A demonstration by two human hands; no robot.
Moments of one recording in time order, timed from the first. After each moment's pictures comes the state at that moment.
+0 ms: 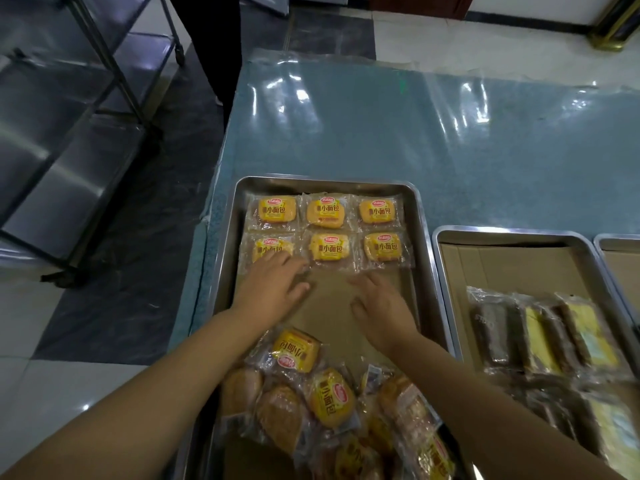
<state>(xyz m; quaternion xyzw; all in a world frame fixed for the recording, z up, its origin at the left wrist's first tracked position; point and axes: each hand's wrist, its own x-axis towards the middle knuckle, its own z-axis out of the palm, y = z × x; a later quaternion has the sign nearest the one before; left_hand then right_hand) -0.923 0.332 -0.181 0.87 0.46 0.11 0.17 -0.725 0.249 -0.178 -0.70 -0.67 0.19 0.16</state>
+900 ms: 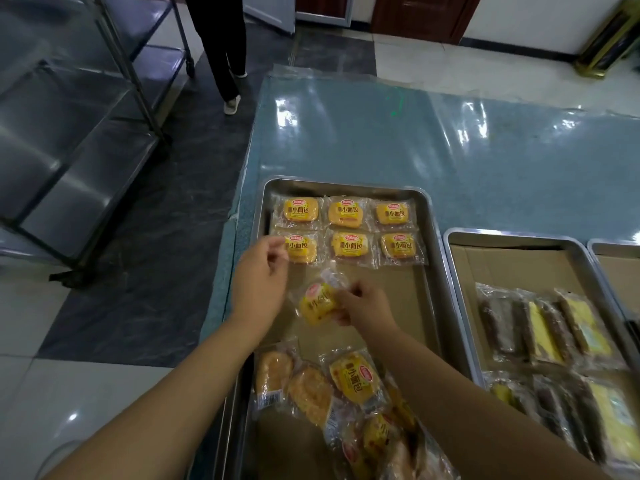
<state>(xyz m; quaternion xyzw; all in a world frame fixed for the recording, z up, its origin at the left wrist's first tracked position) -0.972 0.301 -0.141 0.62 0.59 0.38 0.34 -0.809 0.247 -0.156 -0.73 -0.29 0.51 0.35</state>
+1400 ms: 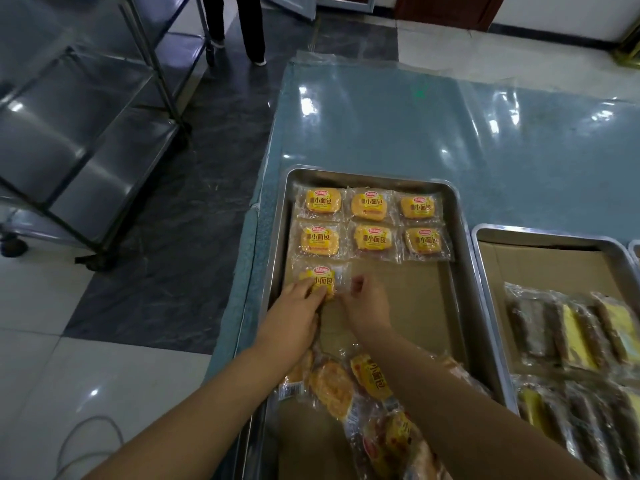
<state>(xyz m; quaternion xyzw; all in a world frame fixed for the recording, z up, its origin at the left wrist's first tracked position) -0.984 0.263 -0.193 0.84 0.50 0.08 0.19 -0.841 0.260 -0.192 -0.83 -0.40 0.32 0.23</state>
